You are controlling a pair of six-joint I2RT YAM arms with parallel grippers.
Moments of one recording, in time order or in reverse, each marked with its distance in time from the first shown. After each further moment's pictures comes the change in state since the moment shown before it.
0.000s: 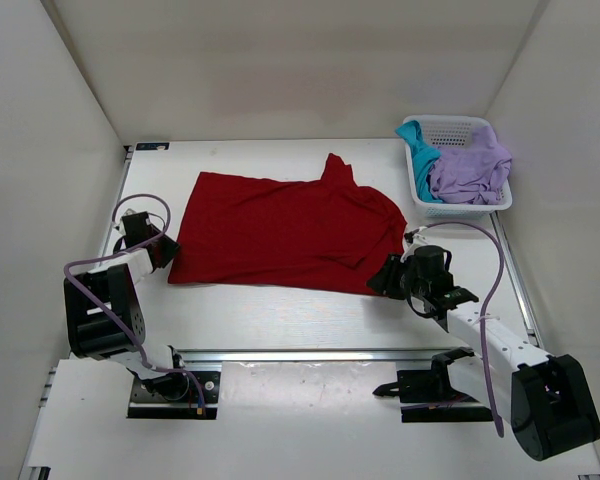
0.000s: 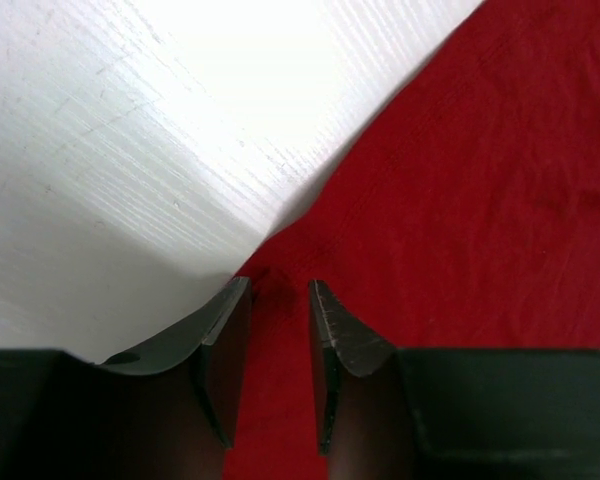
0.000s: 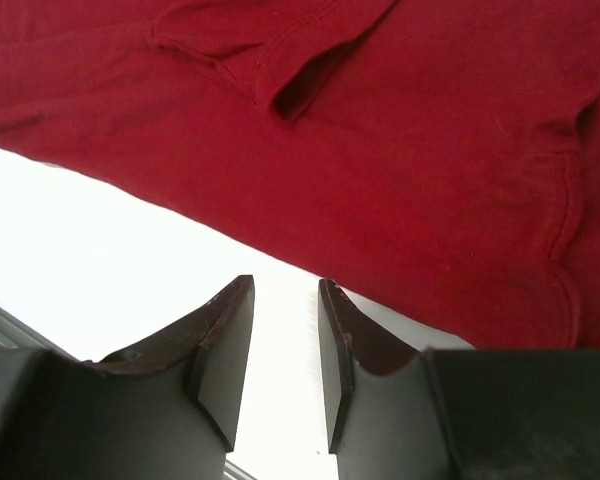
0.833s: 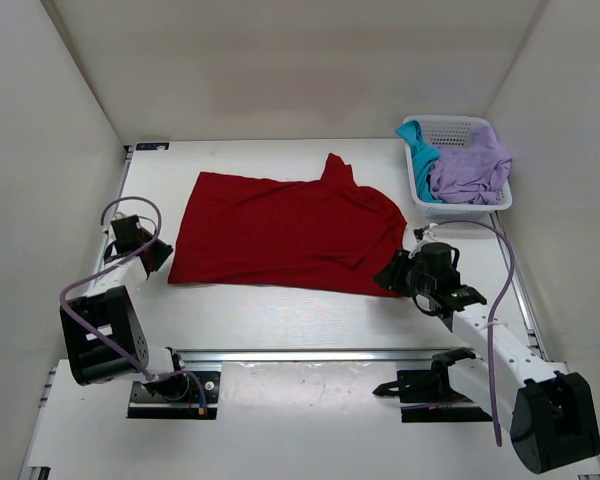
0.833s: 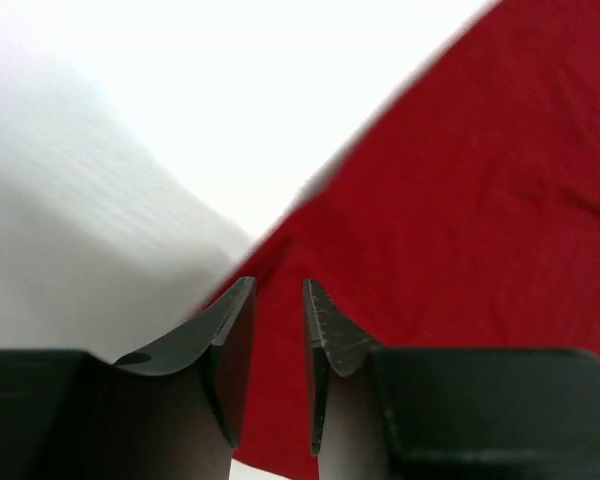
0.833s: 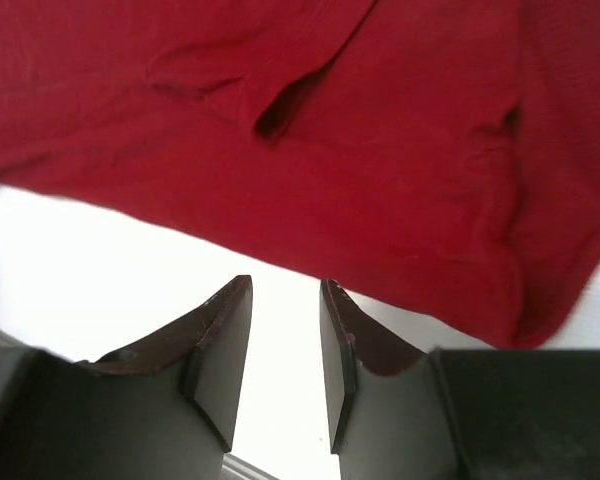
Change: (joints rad) left arm 0.039 -0.145 -0.026 -0.081 0.014 0.010; right arm -0.044 -0.080 0.046 -0.121 0.046 0.023
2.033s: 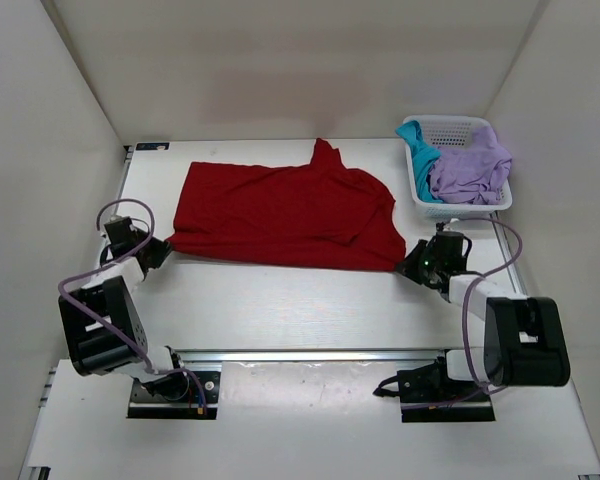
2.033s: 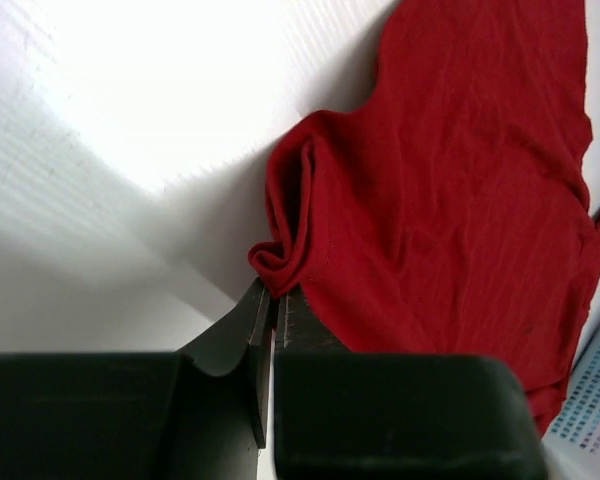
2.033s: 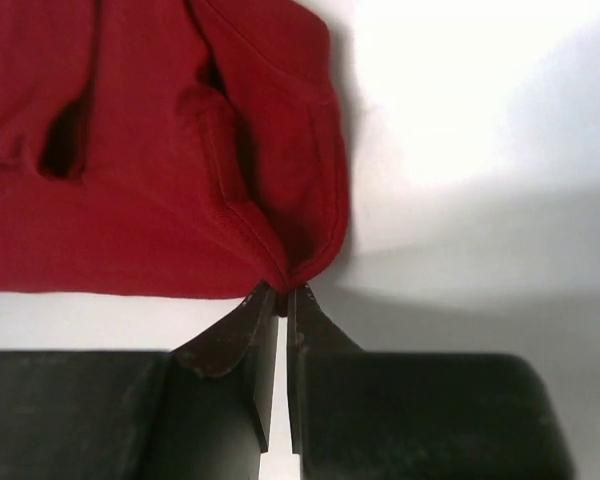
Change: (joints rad) left arm 0.072 0.075 -0.024 0.147 0.148 -0.130; right arm -0.255 0.453 0.074 0.286 -0.014 0.019
